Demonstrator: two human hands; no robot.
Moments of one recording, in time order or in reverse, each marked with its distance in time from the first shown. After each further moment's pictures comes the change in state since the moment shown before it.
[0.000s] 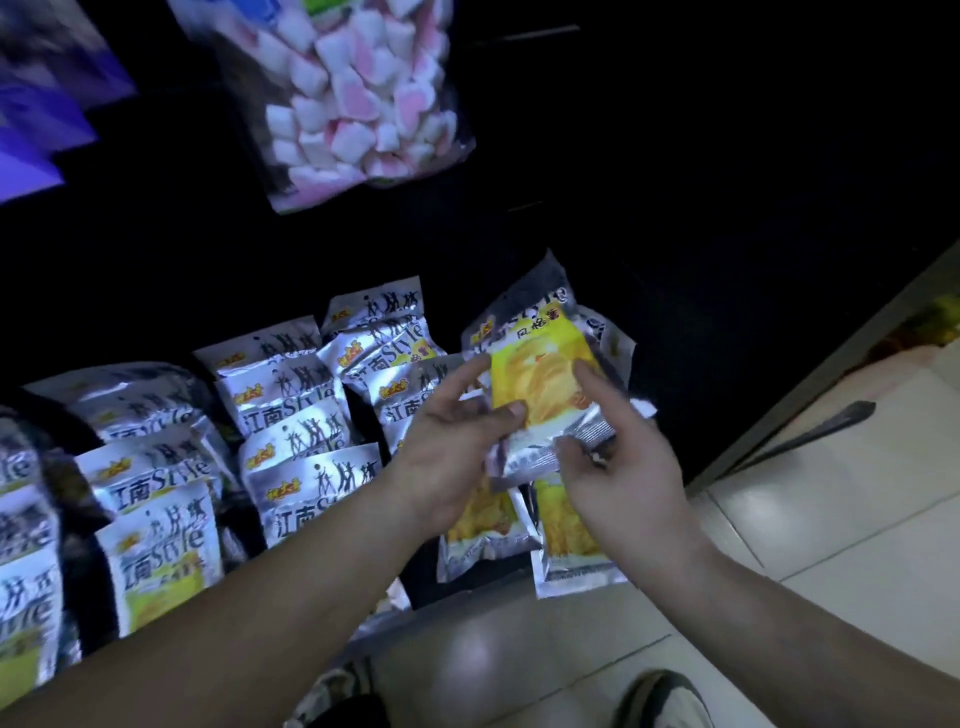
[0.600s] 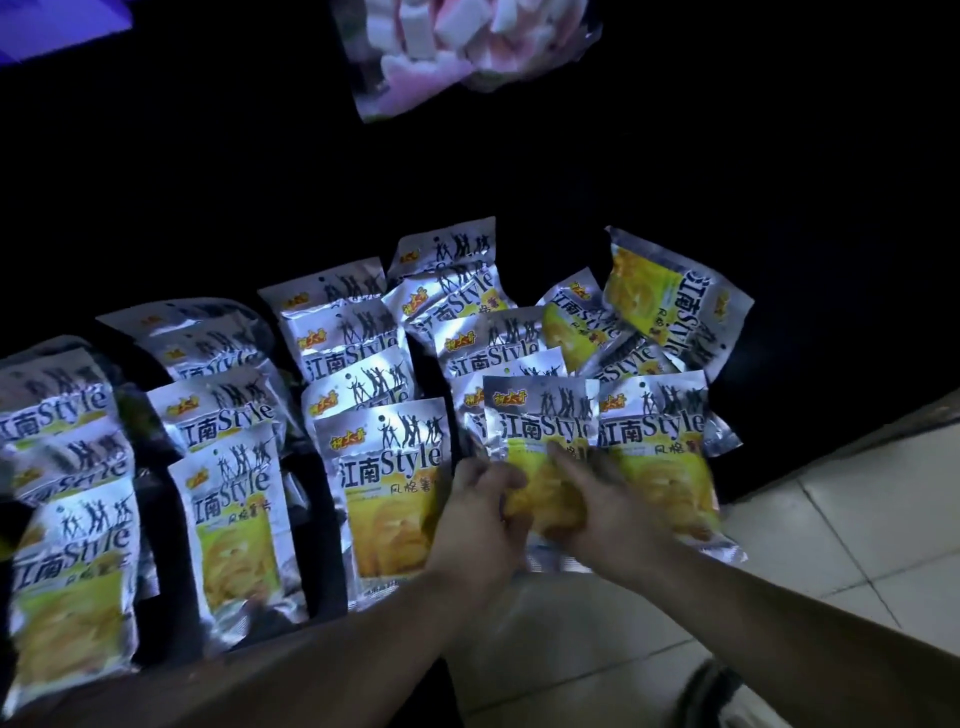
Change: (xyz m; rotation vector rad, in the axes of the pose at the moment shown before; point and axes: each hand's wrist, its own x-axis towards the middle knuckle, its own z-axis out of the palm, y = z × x) left_hand -0.028 -0.122 -0.093 1.051 0.118 0.218; right_hand 0.012 0.123 0.075 -0.771 -0.558 0.078
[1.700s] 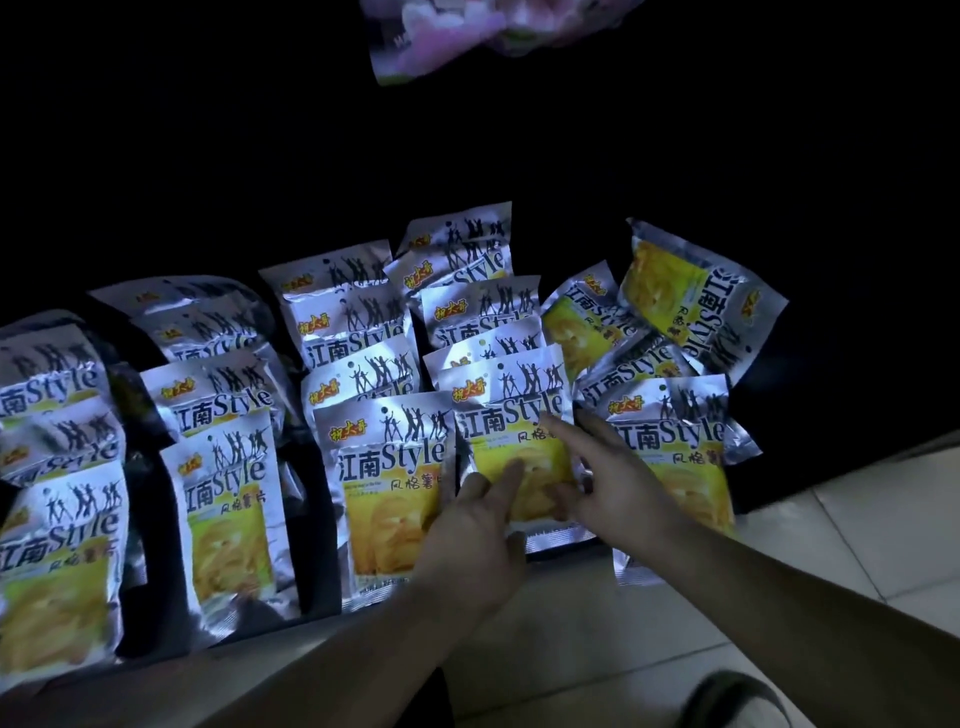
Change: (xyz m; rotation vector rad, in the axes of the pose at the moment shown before) left_hand -0.007 -0.011 -0.004 0.224 -0.176 -0.021; right_hand 0.044 0.020 0.003 0.227 0.105 -0.280
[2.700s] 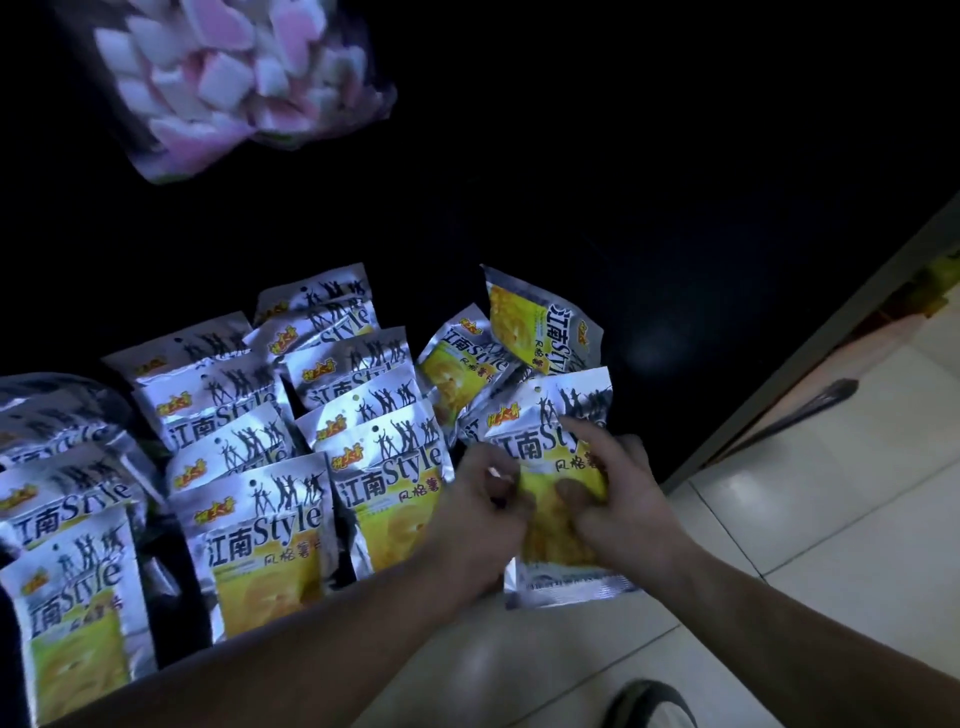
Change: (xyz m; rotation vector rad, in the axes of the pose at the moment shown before) left_hand 0.058 0.122 0.020 -0.723 -0.022 -0.056; right_hand -0.071 0.020 -0.094 0.208 0.435 0.278
